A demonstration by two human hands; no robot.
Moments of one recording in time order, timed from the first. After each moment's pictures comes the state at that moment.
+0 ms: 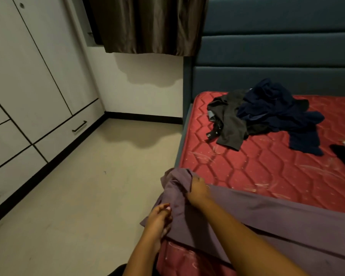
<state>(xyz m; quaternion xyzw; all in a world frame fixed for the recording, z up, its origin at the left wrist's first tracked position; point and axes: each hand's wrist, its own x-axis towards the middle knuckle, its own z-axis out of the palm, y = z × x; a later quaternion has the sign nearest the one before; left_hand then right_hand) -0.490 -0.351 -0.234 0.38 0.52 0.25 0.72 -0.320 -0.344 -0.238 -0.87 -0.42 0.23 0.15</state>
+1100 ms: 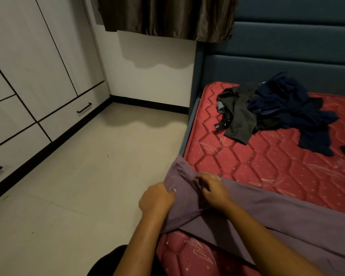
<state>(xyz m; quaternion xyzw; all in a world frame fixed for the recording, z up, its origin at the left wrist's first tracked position) -0.495 -0.340 -0.179 0.74 0.61 0.00 0.27 -0.302 -0.394 -0.237 -0.77 -0.57 0.18 0.23</state>
